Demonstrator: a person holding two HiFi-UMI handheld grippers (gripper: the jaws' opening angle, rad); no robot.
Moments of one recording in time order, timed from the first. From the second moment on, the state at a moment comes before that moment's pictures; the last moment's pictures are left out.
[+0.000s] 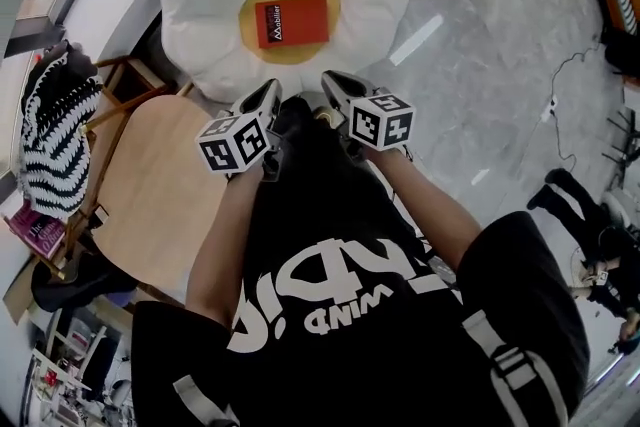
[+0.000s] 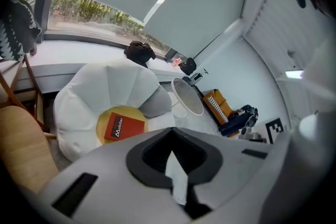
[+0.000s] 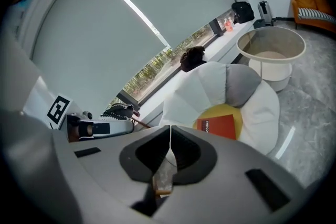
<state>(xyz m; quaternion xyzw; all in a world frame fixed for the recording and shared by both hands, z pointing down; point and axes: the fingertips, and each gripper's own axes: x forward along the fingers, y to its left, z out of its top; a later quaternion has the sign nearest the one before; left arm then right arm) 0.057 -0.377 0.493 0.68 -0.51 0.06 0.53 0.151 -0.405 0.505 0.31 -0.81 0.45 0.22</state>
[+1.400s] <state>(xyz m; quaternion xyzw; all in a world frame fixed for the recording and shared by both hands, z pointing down) 0.105 -0.360 0.202 0.87 -0.42 0.03 0.24 0.185 -0.376 0.211 0.30 -0.93 0.19 0.05</state>
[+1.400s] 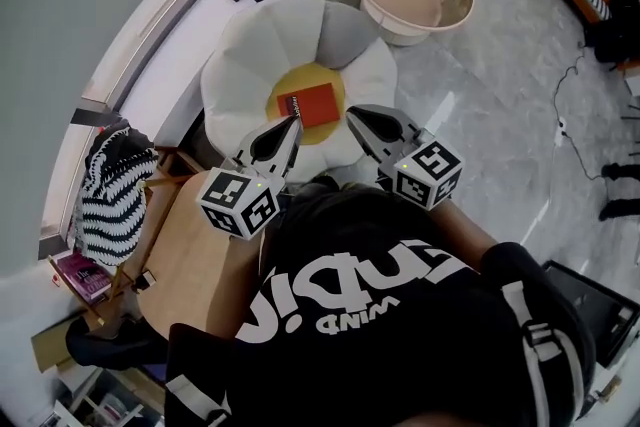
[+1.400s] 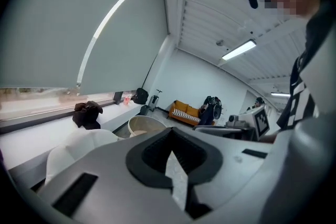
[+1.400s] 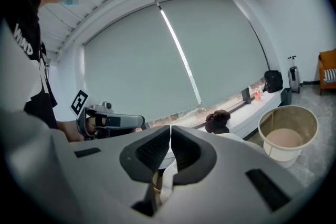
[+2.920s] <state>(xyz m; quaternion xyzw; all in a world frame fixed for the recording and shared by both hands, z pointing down) 0.088 -0.364 0.181 0.89 -0.45 -0.03 0.12 0.188 -0.378 0.180 0.27 -0.96 0.10 -0.01</state>
